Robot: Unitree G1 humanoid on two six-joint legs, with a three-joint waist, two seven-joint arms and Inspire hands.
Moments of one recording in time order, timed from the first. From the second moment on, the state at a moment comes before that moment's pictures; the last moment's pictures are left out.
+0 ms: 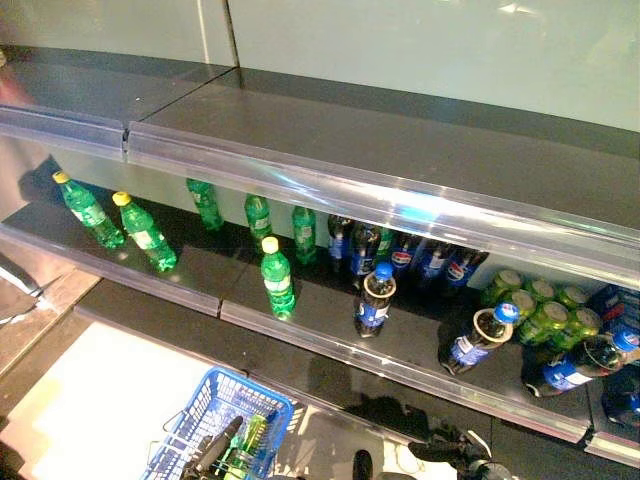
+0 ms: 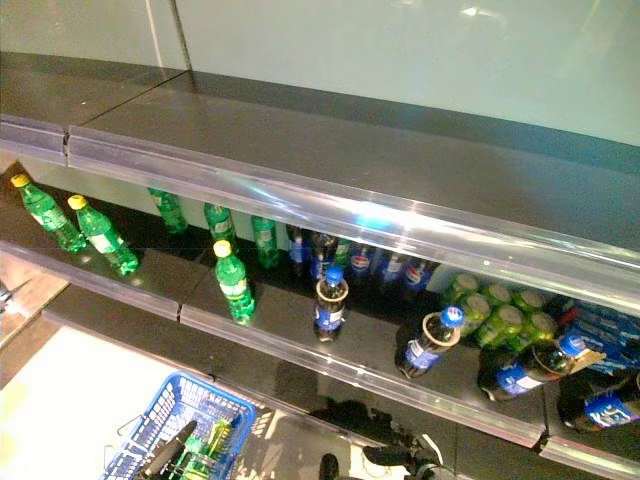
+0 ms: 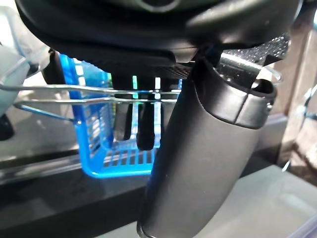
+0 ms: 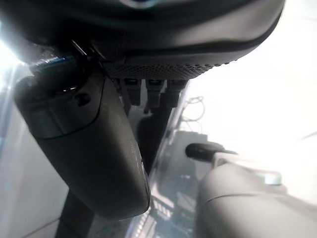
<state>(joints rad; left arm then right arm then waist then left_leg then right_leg) 0.00 0.18 0.07 1.28 -1.15 -0.20 -0.13 -0.06 -0.28 0.11 1.27 0.25 -0.16 0.11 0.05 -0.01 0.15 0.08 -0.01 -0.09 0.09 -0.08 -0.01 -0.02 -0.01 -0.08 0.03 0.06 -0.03</state>
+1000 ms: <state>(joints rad) 0.05 0.20 0.05 1.32 -1.04 -0.18 -0.13 -0.02 -0.27 0.06 1.30 0.29 -0.22 0.14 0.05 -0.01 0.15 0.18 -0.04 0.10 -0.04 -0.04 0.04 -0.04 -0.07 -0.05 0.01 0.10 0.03</state>
